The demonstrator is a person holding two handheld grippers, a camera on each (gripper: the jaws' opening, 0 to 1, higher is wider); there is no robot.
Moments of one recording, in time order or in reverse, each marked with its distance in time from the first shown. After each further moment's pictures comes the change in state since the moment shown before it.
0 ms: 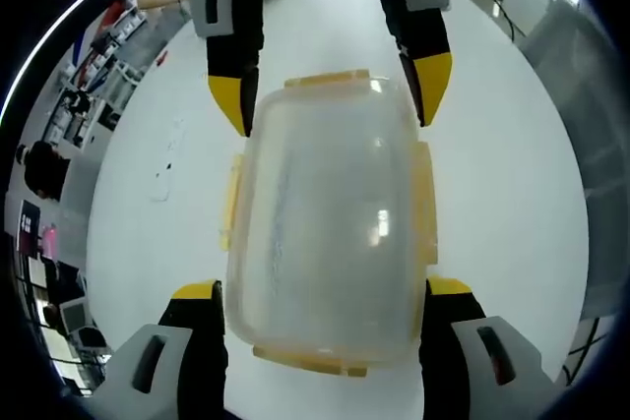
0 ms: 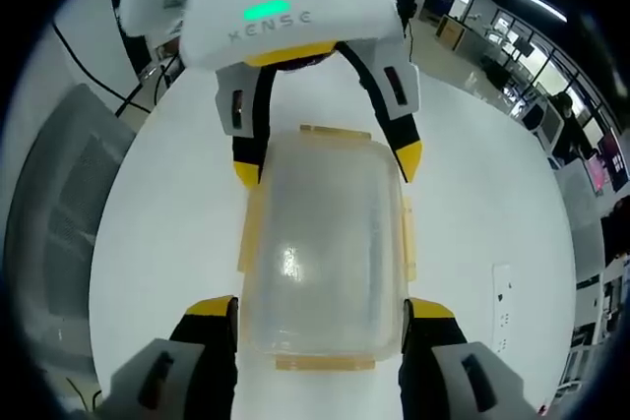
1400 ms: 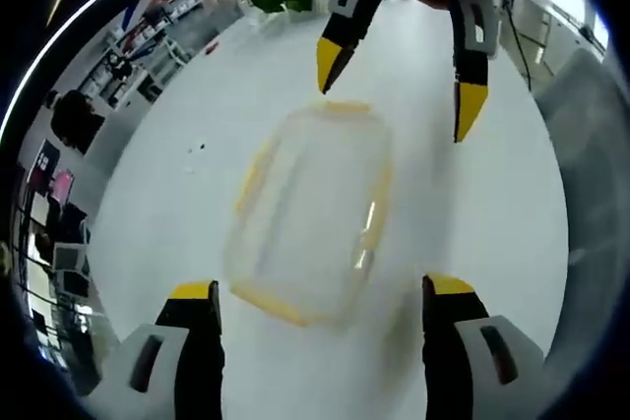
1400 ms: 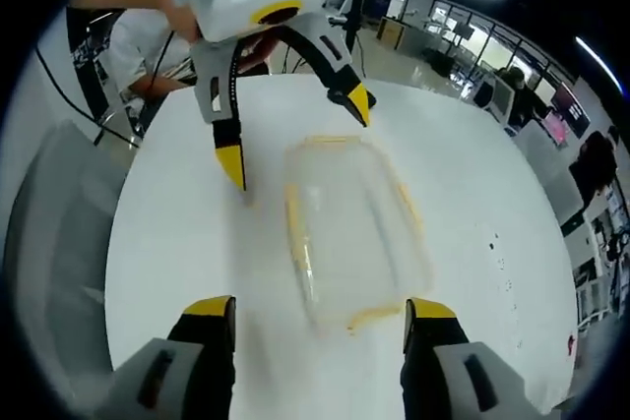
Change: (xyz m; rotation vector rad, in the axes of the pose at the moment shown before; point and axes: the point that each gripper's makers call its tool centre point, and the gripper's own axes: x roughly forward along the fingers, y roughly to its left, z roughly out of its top) left arm -0.045 -0.026 -0.004 -0.229 -0.077 0.100; right arm -0.025 0.047 -0.008 0.217 -0.100 -0.158
